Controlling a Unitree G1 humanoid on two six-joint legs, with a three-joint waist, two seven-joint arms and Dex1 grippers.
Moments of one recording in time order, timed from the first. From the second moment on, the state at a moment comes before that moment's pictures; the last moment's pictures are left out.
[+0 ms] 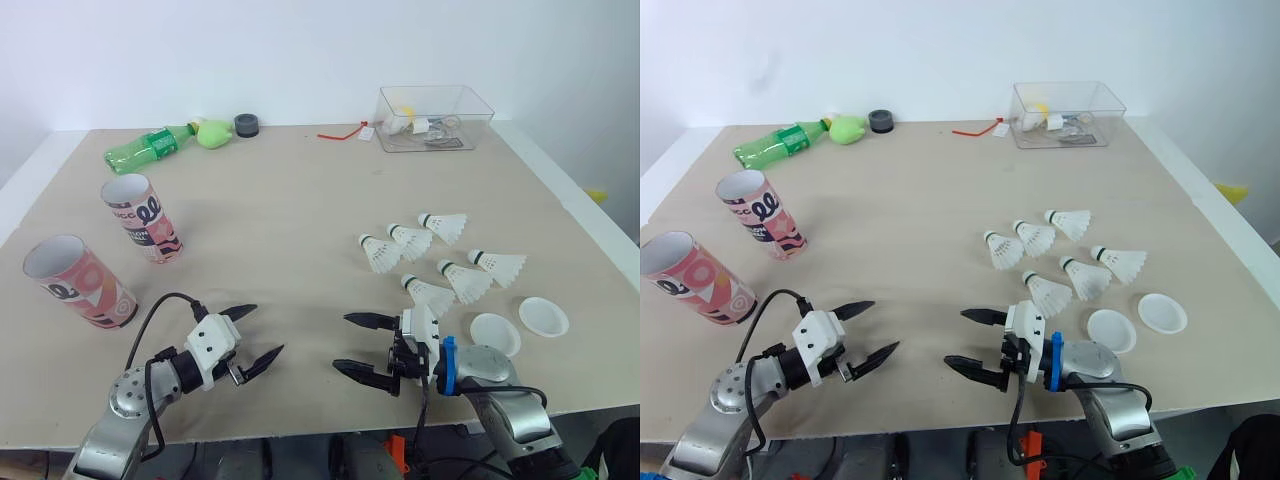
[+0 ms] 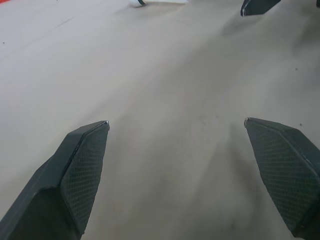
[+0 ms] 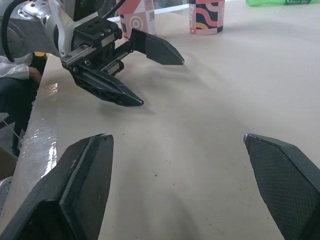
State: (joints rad) left arm 0.15 0.49 -0.08 -0.30 -0.18 0.02 -0.72; right arm -0.04 -0.50 0.15 -0.15 0.41 0.08 1.06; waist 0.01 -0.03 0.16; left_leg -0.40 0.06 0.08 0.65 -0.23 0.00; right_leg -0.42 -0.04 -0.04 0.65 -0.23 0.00
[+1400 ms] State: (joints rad) left arm 0.43 0.05 0.32 -0.44 -0.28 0.04 -0.05; right arm -0.22 -0.41 0.20 -0.02 0.37 0.05 1.10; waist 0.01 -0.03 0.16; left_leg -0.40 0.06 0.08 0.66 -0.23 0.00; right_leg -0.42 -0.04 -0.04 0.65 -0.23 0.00
